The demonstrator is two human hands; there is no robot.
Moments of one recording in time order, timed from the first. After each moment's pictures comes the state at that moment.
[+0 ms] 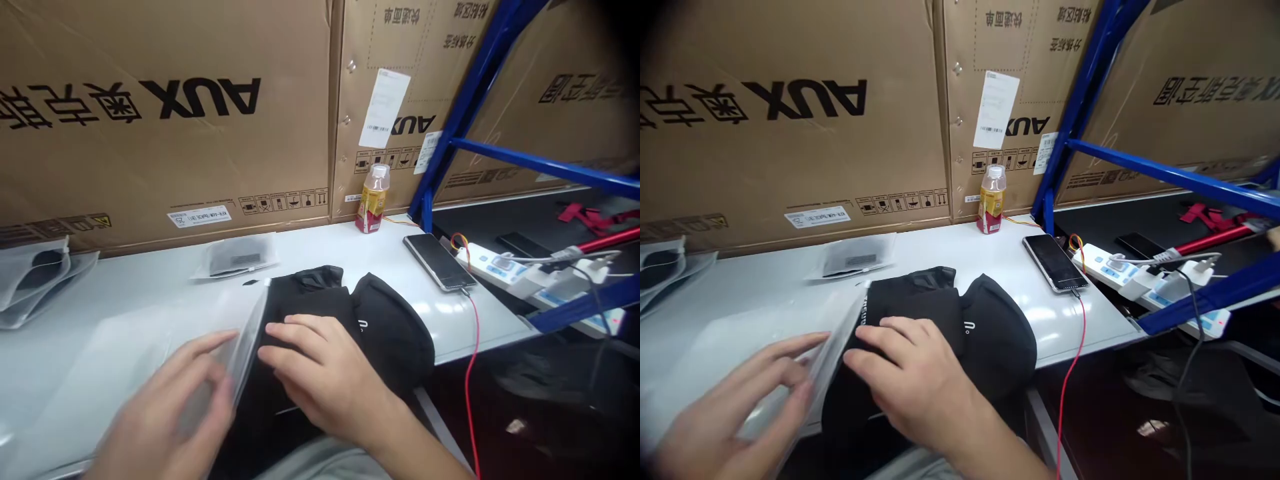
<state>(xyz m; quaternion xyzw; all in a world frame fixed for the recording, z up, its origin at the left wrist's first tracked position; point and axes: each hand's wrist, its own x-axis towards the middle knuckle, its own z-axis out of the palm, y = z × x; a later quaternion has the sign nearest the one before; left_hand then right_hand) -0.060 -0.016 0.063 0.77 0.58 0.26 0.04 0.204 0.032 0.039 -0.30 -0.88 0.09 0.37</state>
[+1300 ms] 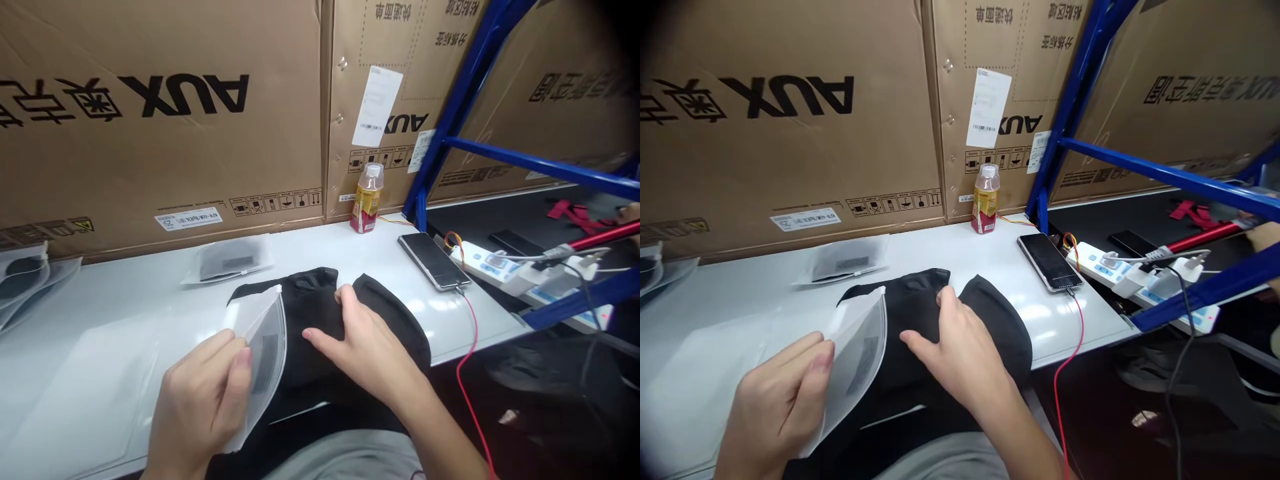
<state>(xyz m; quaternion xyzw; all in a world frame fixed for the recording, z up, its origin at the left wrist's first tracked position) -0.005 0.016 0.056 0.78 0.54 0.31 0.00 0.233 0.051 0.046 -0.61 -0.72 0.22 0.26</state>
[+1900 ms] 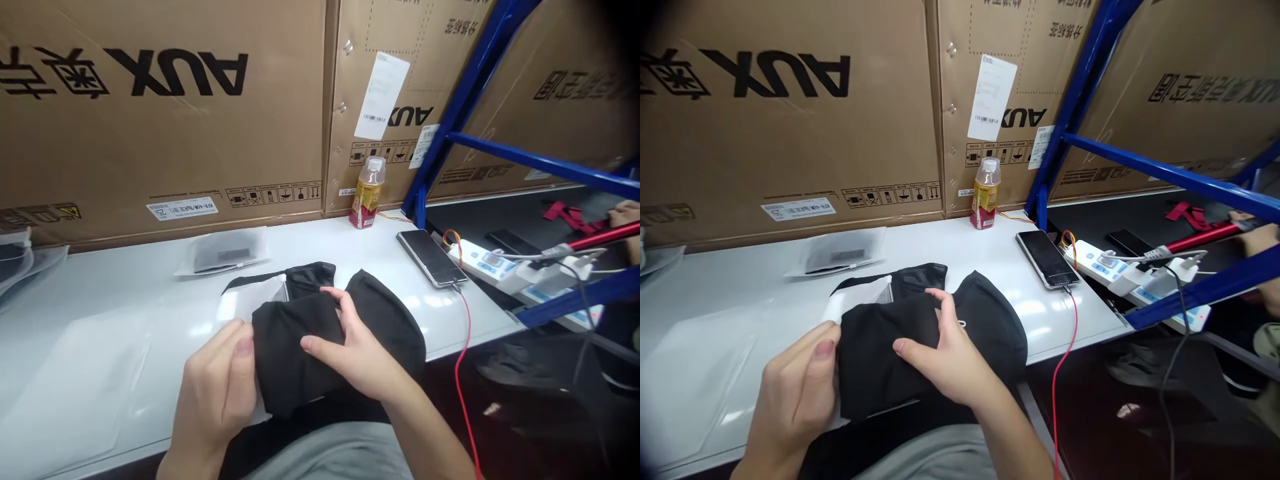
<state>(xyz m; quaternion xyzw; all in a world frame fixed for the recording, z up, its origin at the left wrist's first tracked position) 0.015 0.019 0.047 0.75 0.55 0.35 0.08 0.235 0.045 0.028 -0.51 -0.51 0.58 0.37</state>
